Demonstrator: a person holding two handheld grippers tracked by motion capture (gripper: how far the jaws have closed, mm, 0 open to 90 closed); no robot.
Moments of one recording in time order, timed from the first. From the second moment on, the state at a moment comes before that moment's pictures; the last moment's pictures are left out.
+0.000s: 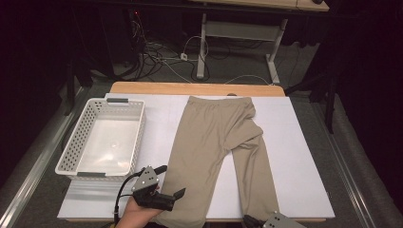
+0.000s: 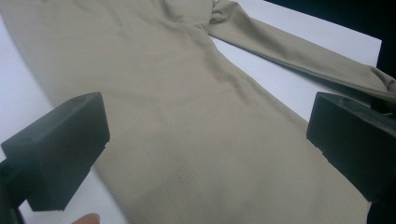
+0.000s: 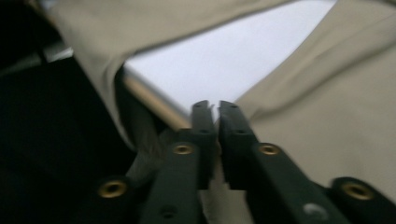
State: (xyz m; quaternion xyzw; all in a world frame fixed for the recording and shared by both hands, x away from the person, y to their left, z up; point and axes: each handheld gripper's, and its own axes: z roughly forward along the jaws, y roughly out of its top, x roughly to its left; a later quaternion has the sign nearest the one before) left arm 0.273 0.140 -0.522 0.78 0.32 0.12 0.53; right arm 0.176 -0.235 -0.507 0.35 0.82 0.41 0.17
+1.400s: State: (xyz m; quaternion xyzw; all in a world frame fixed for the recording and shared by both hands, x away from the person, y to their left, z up) left arm 0.275 0.141 -0.522 0.78 0.32 0.11 0.53; right arm 0.185 -0.251 -0.502 0.40 0.79 0.42 0.21
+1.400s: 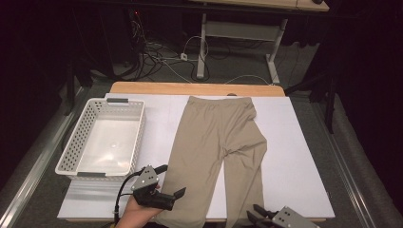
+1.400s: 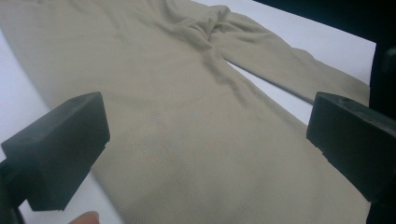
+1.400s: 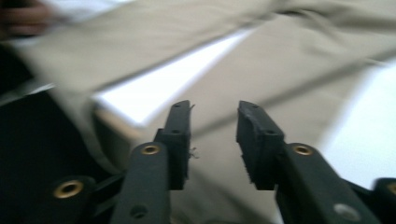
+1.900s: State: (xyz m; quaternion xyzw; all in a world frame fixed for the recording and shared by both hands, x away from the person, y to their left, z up) left arm 0.282 0.136 -0.522 0.78 0.33 0.12 0.52; right arm 0.199 -0.283 -0.514 0.44 0.78 0.38 0.21
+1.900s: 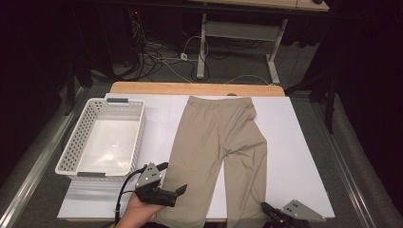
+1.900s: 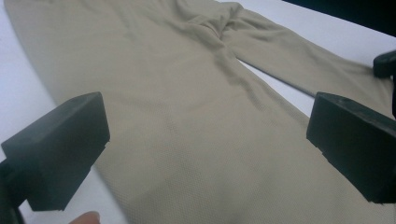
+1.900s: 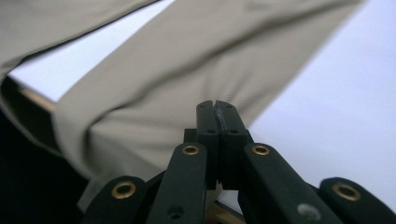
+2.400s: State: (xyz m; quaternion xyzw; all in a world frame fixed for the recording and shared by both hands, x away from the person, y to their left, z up) left arm 0.282 0.135 -0.522 0.78 0.32 0.12 0.52; right arm 0.188 -0.304 -0.509 0.46 0.75 0.42 0.24
